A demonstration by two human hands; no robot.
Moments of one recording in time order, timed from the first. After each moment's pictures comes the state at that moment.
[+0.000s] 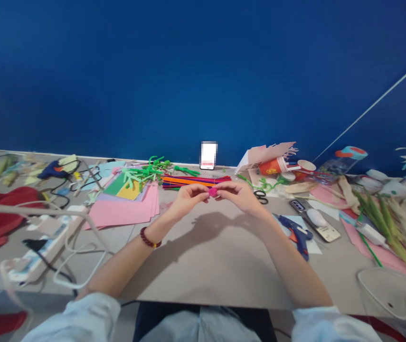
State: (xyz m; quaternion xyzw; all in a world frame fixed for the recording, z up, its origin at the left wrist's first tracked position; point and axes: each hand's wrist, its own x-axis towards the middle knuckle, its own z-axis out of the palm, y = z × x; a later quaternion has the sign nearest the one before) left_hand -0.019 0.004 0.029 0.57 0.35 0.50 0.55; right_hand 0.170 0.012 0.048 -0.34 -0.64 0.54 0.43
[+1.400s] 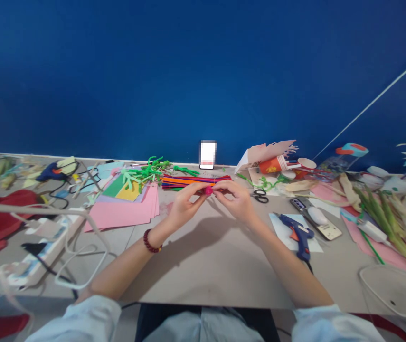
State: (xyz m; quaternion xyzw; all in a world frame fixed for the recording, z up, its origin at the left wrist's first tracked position) left_hand -0.020 -0.007 0.029 0.75 0.33 0.54 0.19; right_hand 0.154 -0.004 0.047 -0.33 -0.77 0.16 0.52
